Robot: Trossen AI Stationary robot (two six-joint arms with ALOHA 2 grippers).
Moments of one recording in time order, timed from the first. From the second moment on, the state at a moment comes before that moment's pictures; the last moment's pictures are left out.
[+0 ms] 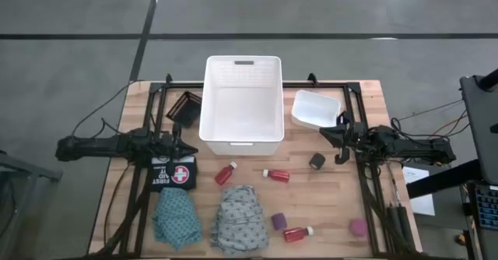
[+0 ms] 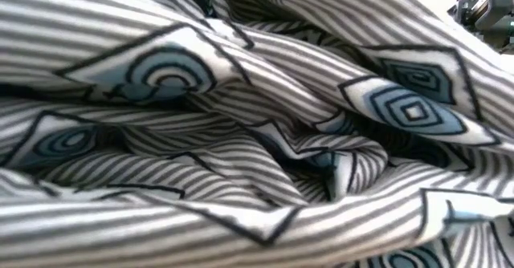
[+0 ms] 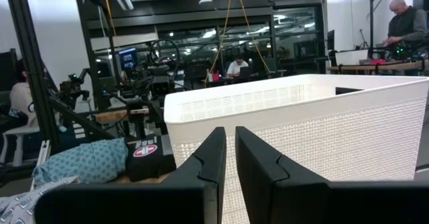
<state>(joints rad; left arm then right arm) 0.00 0.09 0.06 -0.14 0.03 -0.05 0.00 0.02 0.01 0.21 0.21 0.11</state>
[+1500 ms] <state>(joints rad) 0.00 0.09 0.06 -0.14 0.03 -0.05 0.00 0.05 0.01 0.27 0.00 0.79</state>
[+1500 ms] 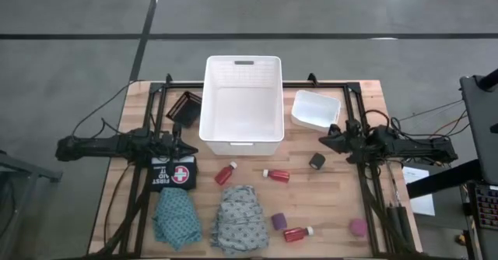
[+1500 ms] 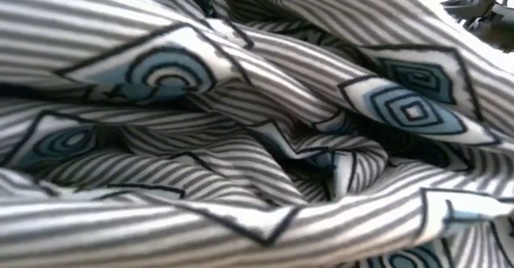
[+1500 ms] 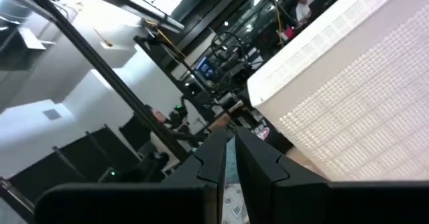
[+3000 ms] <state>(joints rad) 0.00 0.09 0.06 -0.14 0.03 -0.05 0.00 0.41 0.48 0.14 -0.16 0.61</state>
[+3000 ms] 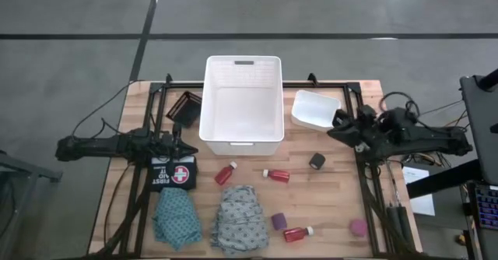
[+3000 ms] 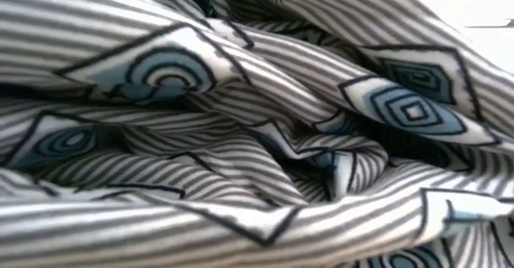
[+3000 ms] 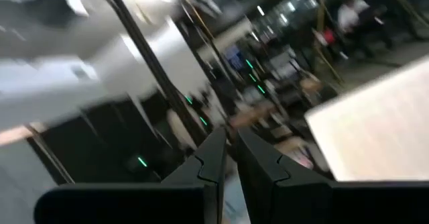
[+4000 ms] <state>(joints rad) 0.00 0.09 0.06 -0.14 0.03 -0.05 0.00 0.75 0.57 -0.09 -0.16 0.07</state>
